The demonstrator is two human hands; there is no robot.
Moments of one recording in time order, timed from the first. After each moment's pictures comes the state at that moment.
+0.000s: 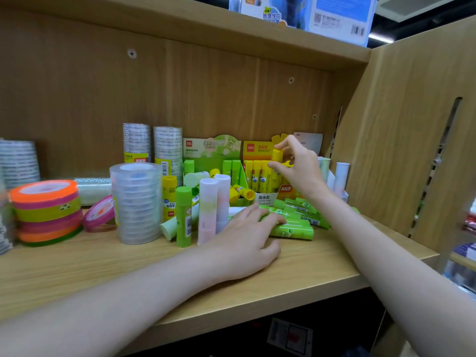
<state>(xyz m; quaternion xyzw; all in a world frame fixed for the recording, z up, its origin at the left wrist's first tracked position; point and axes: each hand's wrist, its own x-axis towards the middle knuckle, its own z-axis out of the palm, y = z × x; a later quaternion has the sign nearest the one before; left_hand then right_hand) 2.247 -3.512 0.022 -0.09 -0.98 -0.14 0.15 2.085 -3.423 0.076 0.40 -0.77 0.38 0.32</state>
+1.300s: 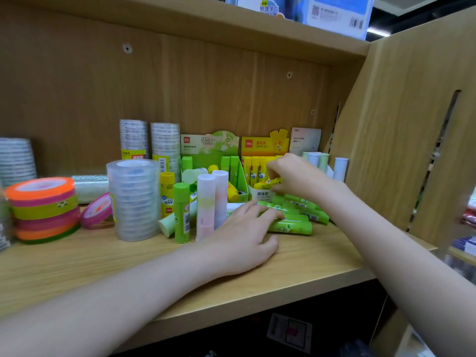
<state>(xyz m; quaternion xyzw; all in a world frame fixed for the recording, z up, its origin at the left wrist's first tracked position) 2.247 -3.512 0.023 -0.09 -0.98 -0.13 0.15 2.100 -3.420 0.084 0.42 -0.87 -0.03 0.25</state>
